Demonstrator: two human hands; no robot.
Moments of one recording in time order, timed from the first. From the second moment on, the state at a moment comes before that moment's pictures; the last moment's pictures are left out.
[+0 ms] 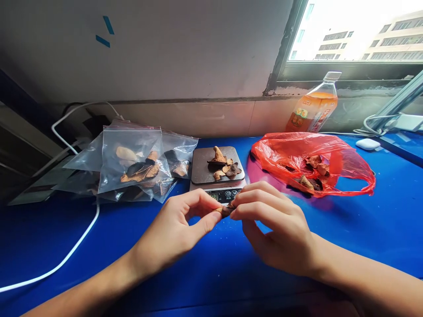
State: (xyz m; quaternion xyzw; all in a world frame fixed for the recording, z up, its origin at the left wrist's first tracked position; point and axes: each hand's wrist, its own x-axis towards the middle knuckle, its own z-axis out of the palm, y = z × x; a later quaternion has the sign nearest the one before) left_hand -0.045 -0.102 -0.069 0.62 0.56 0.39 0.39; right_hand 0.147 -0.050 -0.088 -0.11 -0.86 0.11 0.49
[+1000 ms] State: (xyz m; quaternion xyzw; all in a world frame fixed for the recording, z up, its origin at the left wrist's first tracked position) left_hand -0.043 -0.136 -0.081 0.84 0.32 0.42 0.15; right_hand 0.152 -0.106 -0.089 -0.22 -0.85 0.04 0.48
